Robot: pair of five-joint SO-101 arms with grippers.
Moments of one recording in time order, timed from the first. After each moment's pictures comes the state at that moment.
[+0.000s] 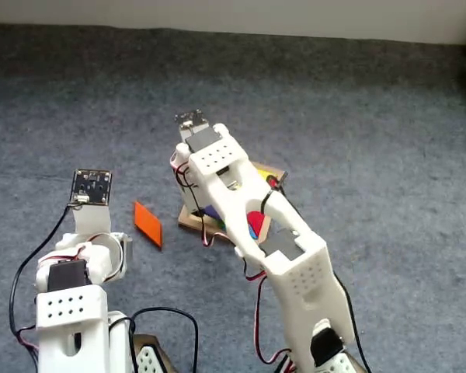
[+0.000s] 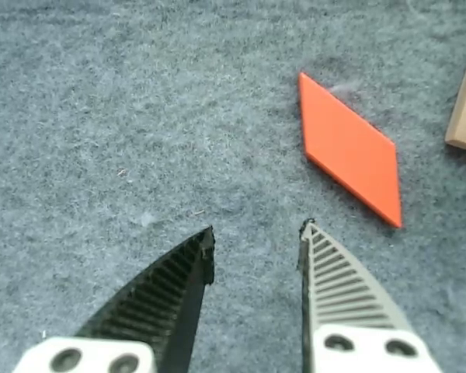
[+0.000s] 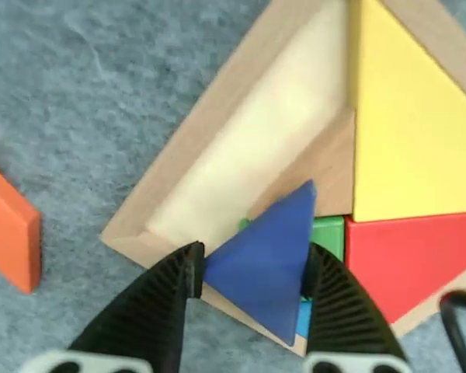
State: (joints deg) left arm -17.8 -65.8 77.9 57.7 -6.5; right arm -40.1 36.7 -22.7 83.5 -9.0
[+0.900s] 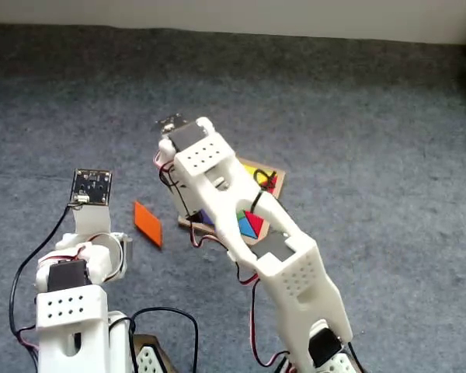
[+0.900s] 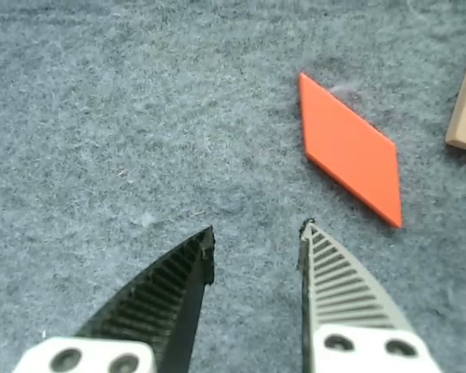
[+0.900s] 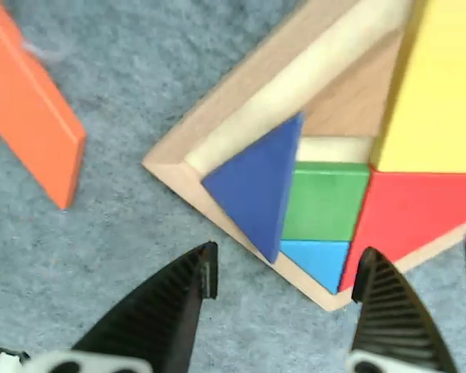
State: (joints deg) left arm -17.8 -65.8 77.9 57.7 -6.5; right arm -41.6 36.0 -33.6 98.7 -4.5
